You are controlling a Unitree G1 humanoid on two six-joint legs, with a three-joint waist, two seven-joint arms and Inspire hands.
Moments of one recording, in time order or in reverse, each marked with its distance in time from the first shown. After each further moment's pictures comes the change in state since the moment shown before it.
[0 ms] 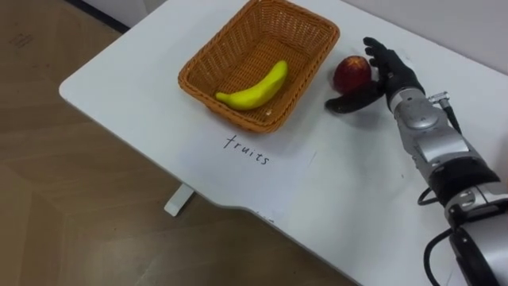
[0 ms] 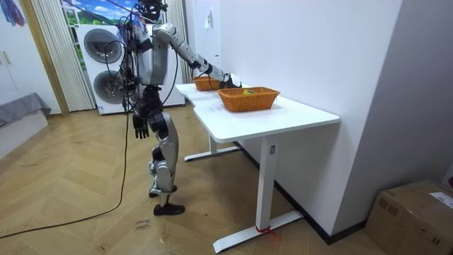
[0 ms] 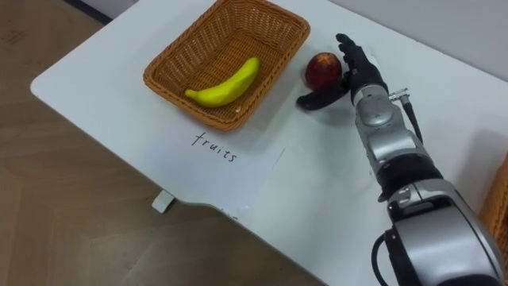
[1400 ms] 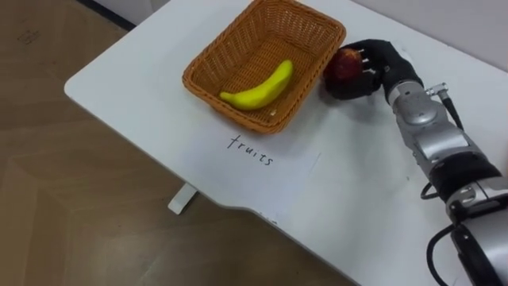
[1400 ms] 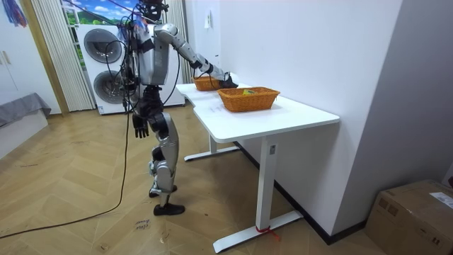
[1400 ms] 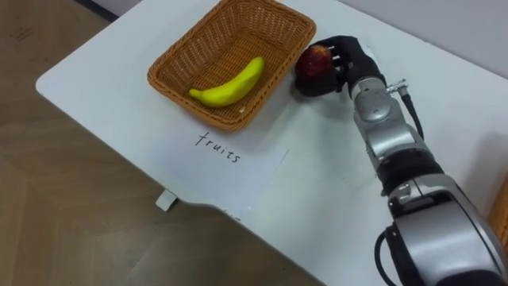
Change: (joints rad) left arm -0.018 0.005 0.004 0.025 0.006 -0.018 0.006; right arm -0.023 -0.014 0.033 -0.003 -0.029 -0.023 0.028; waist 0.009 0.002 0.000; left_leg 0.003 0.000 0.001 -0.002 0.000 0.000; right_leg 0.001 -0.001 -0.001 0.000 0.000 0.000
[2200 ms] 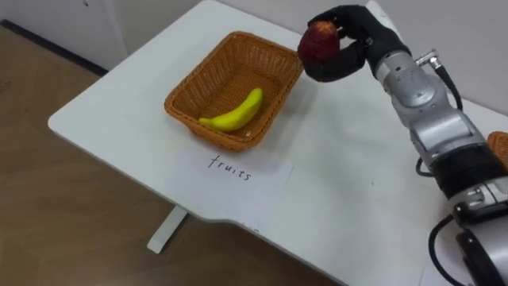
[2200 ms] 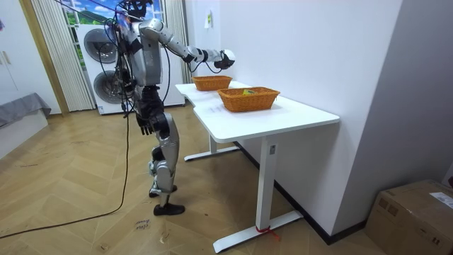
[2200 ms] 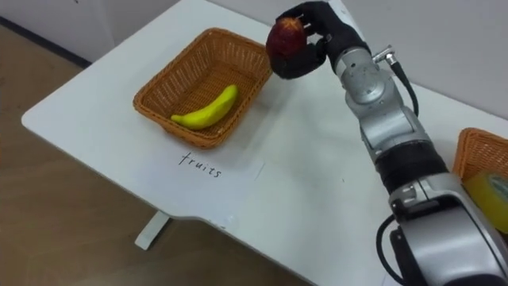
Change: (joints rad) left arm 0.098 -0.004 0.072 -0.098 0.035 0.021 0.004; right arm 0.028 -0.016 -0.008 -0.332 -0.154 0.042 0.099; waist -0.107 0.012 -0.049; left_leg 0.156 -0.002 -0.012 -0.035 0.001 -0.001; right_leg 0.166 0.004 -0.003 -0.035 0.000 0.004
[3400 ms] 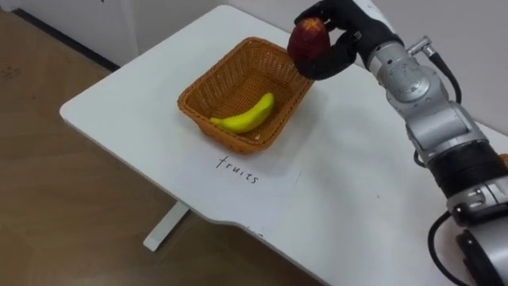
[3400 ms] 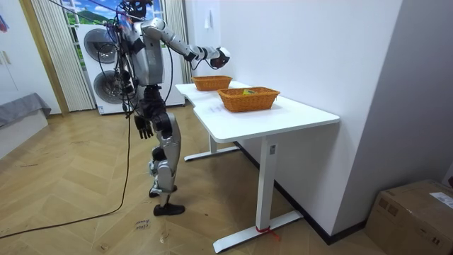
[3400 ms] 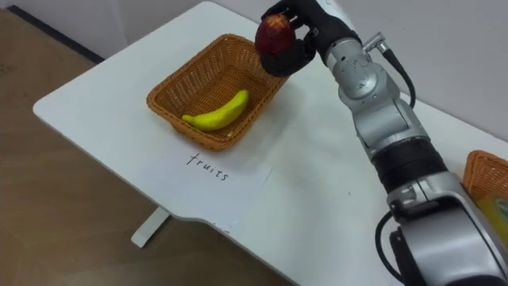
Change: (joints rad) left arm 0.022 0.011 0.024 -0.017 0.020 0.019 -0.064; right arm 0.000 0.003 0.015 -0.071 -0.049 0.033 0.045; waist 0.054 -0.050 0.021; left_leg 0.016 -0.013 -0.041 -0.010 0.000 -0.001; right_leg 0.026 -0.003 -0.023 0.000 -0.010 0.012
